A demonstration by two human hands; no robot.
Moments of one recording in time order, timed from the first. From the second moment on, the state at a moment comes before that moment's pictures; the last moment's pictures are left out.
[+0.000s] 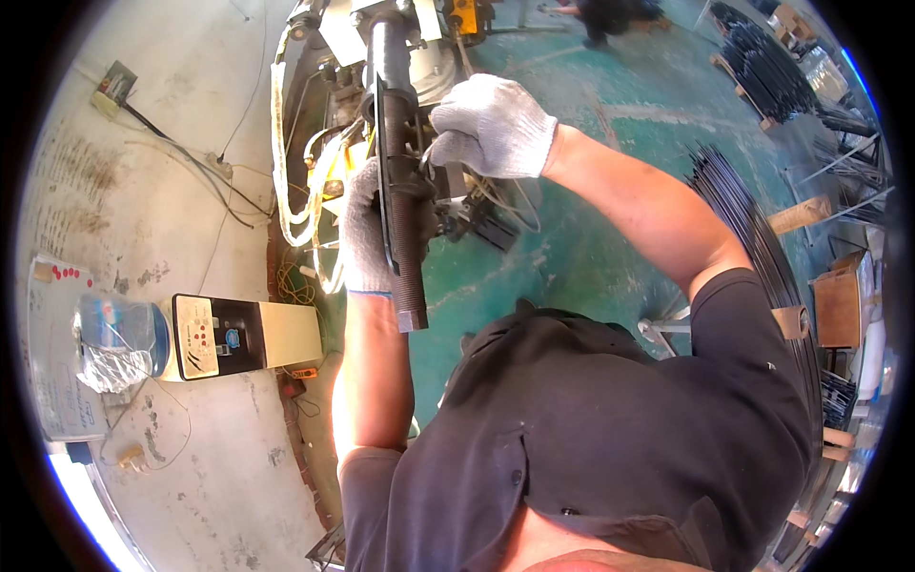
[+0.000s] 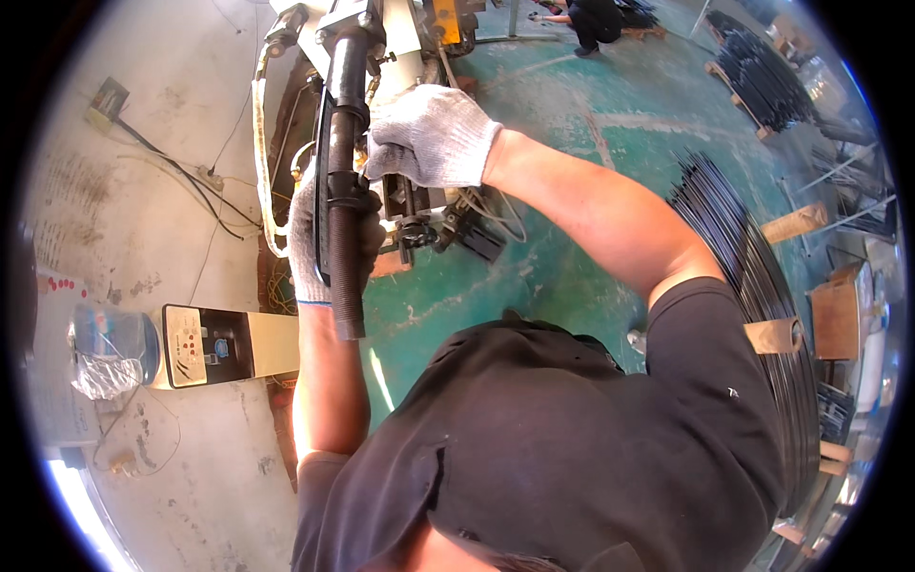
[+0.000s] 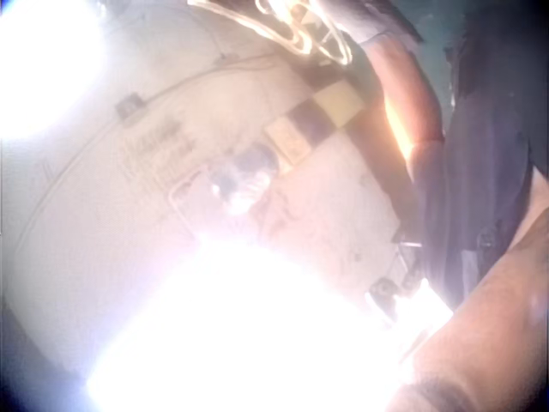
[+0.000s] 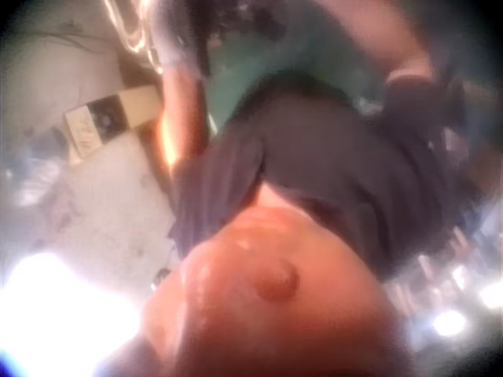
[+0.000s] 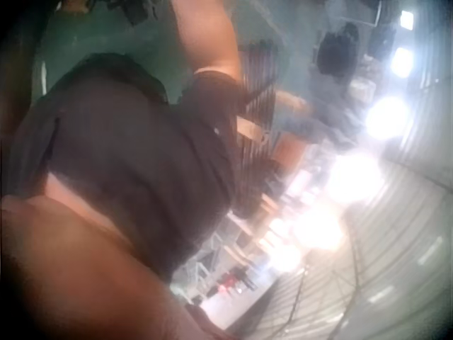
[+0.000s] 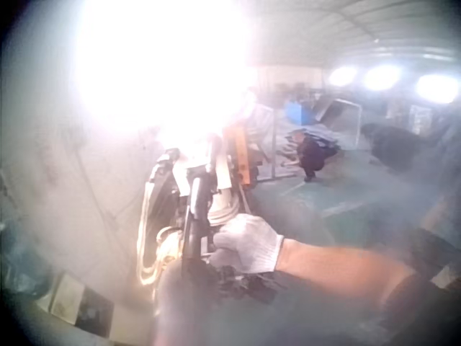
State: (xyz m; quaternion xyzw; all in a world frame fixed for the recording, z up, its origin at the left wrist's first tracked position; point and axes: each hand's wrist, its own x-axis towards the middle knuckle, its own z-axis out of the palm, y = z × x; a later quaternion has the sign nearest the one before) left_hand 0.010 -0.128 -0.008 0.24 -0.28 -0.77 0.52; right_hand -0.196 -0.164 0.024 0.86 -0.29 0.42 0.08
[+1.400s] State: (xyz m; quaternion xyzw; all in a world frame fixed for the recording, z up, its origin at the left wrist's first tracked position) left_hand 0.015 -0.125 -0.018 0.32 -0.42 -0.67 0.52; right_hand -0.189 -0.127 0.027 0.81 -0.31 0.49 -0.11
